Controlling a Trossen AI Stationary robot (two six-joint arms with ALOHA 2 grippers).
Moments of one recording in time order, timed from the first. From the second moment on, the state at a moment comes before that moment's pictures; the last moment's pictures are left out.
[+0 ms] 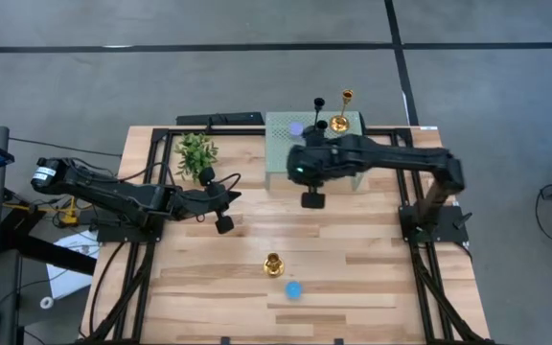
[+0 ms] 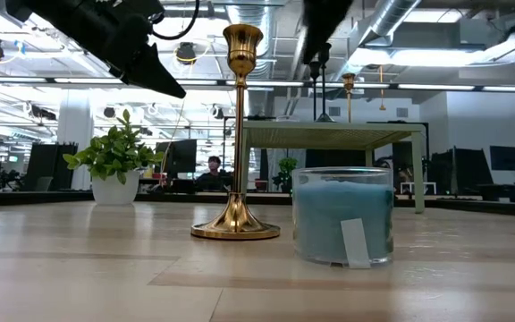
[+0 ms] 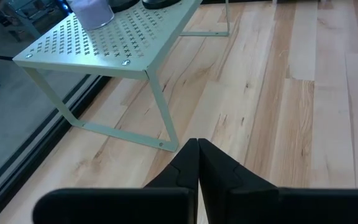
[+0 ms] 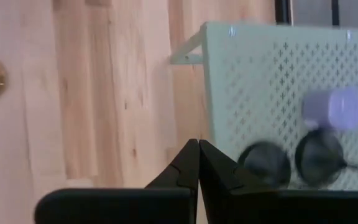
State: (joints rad) left arm -0.19 0.92 0.59 -0.08 -0.60 -0.06; right arm -0.04 1.79 1.88 -1.27 0.30 -0.08
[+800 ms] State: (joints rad) left arm -0.19 0.92 0.59 -0.08 -0.60 -0.06; right arm 0.33 1.05 0.64 -0.36 0.42 0.32
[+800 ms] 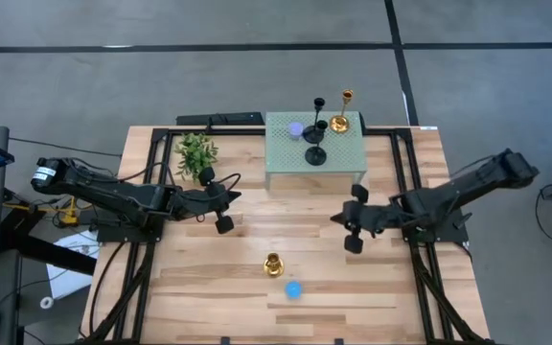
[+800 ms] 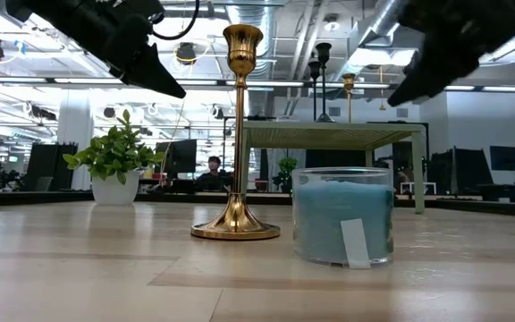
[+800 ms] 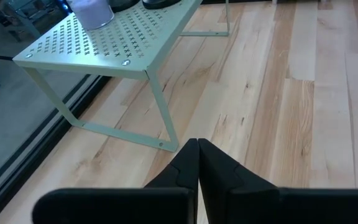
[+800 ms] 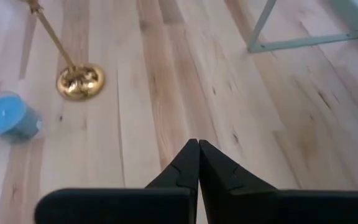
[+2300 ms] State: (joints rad) left arm -0.27 1.23 0.25 0.89 0.01 0.05; right arm 0.38 1.03 0.21 0.41 0.50 0.23
